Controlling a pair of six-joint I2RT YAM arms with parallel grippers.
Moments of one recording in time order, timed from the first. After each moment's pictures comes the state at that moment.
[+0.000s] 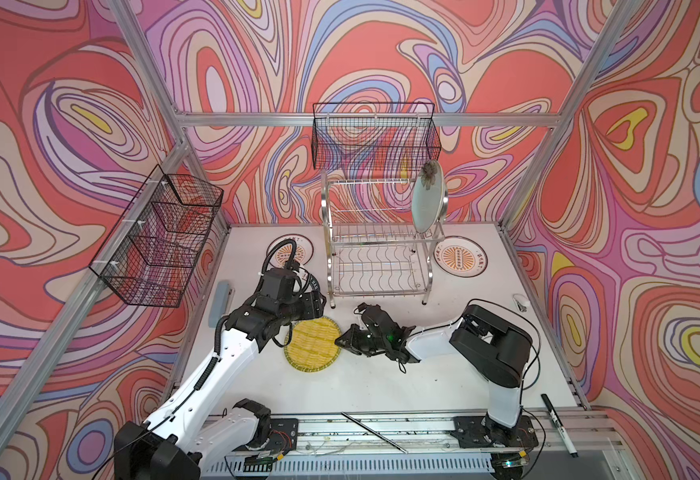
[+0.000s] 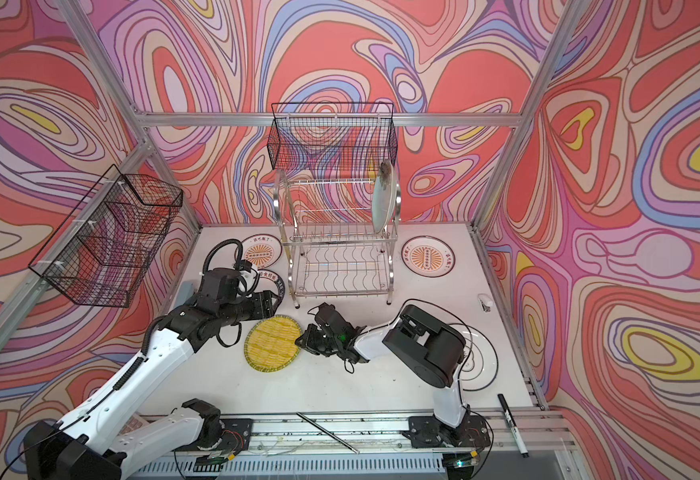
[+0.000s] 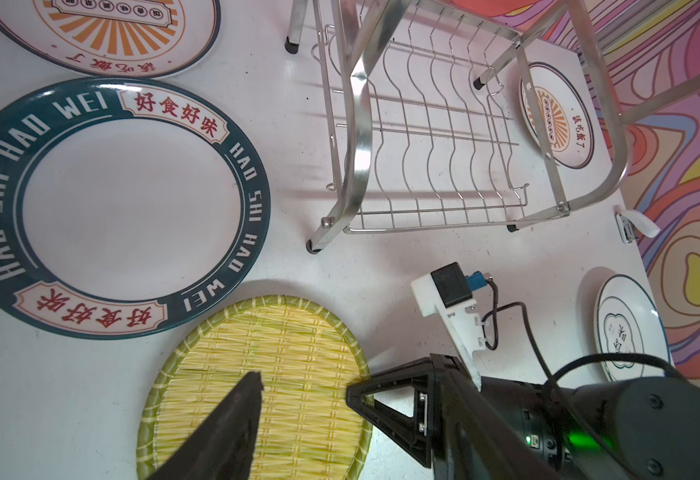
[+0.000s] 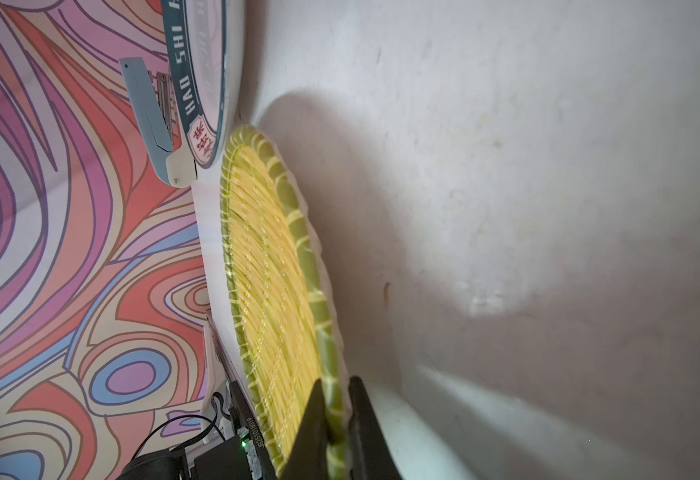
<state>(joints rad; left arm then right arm) -0.37 1.05 0.89 -0.59 0.13 -0.46 0.92 1.91 0.84 0.45 -0.32 1.22</state>
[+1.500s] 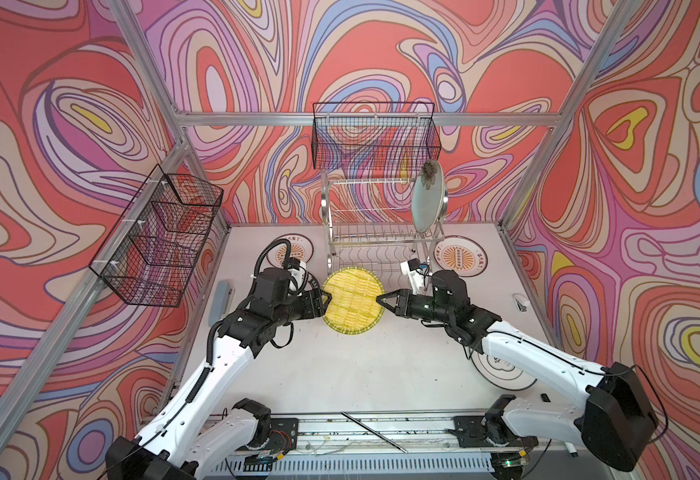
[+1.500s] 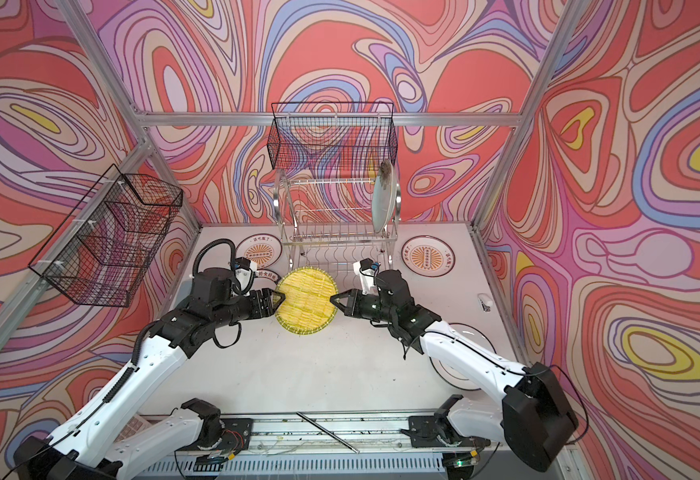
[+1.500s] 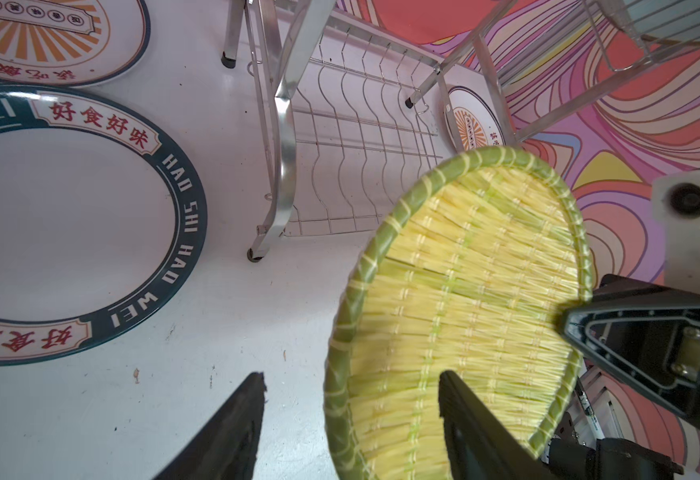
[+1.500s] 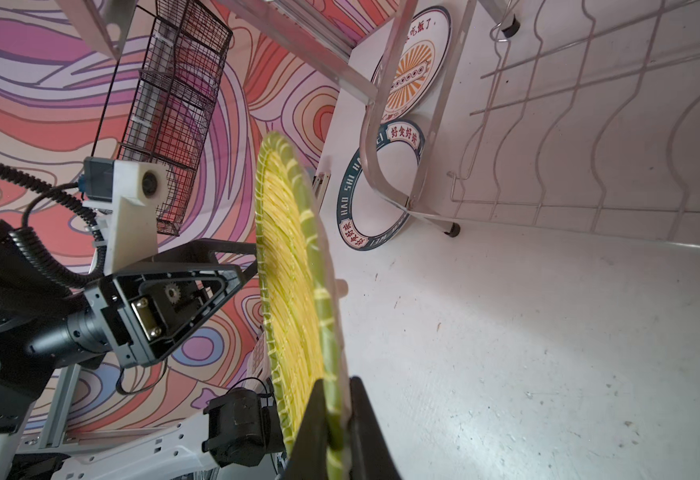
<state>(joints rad) -0.37 1.00 0.88 -0.54 0.27 -0.53 0.62 1.22 0.78 0.08 -0.48 0.85</state>
